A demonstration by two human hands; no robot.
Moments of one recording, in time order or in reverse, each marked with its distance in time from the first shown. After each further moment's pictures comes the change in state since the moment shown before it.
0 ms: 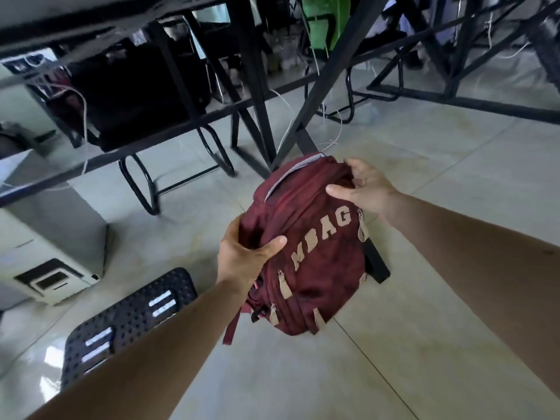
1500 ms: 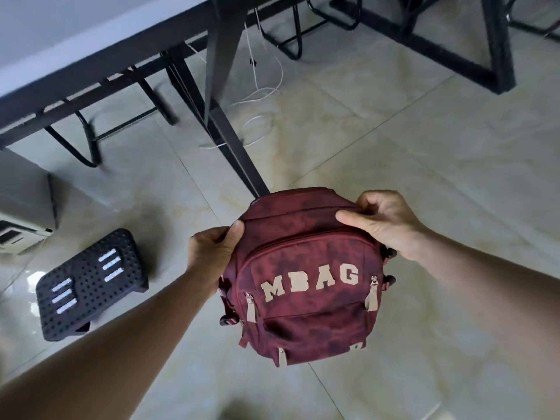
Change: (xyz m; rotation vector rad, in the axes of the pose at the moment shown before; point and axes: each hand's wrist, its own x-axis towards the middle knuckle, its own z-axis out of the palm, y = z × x) left_hand -0.095 0.177 0.151 0.006 0.001 -0.397; right_hand -0.112 -0.012 -0.276 -0.012 -0.086 0.174
